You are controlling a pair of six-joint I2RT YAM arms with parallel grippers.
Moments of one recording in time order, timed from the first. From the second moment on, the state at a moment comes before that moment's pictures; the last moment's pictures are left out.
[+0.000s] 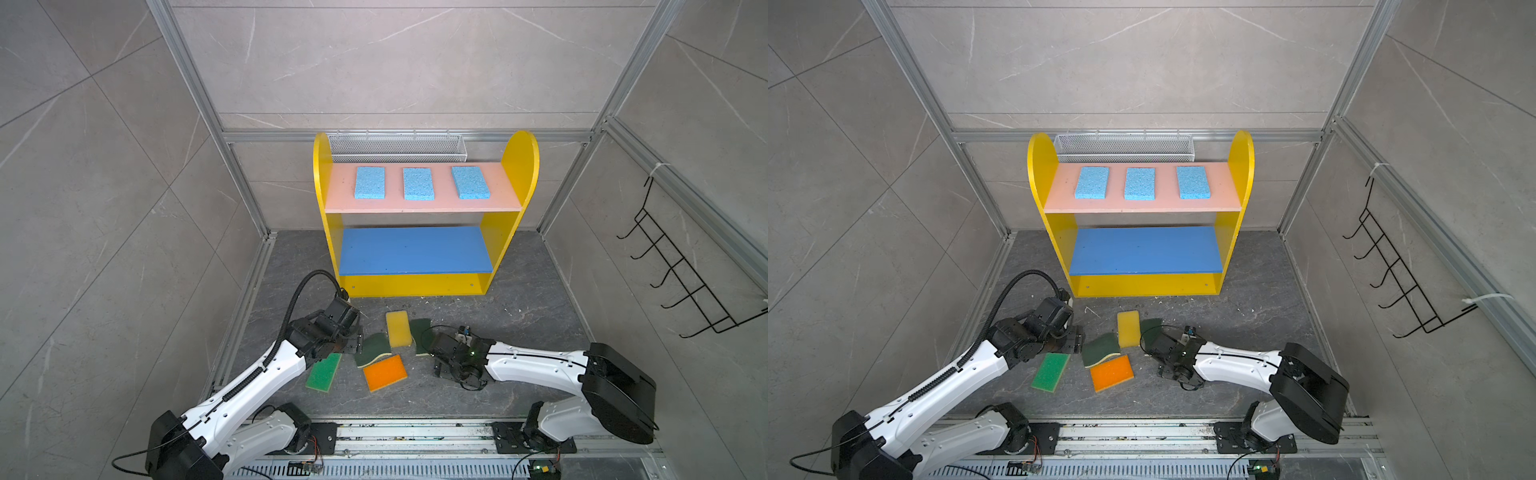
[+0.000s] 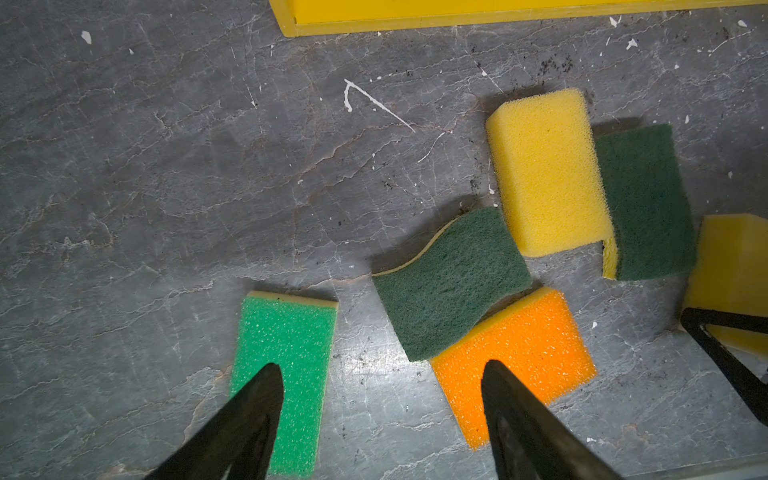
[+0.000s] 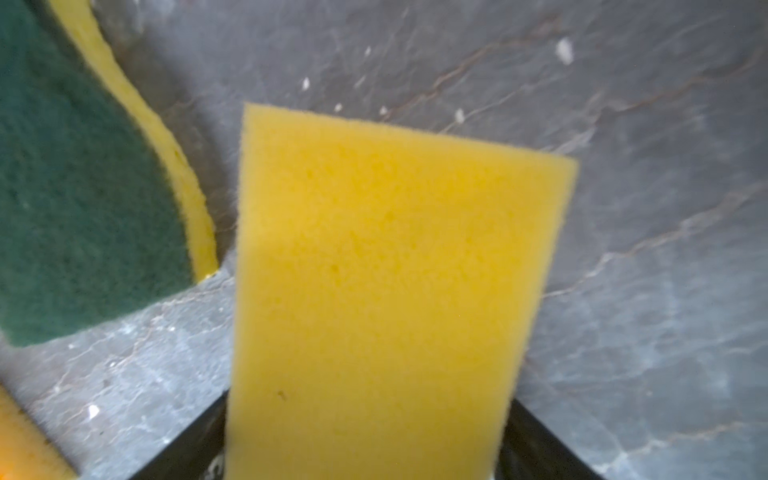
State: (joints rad) left arm -0.67 1.05 0.86 -0.90 -0.19 -0.50; right arm 0.98 1.43 0.69 -0.65 0.24 1.19
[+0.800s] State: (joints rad) left arm -0.67 1.10 0.88 -0.90 -0.18 -0.50; right arm 0.91 1.42 0.67 -0.64 0.26 0.97
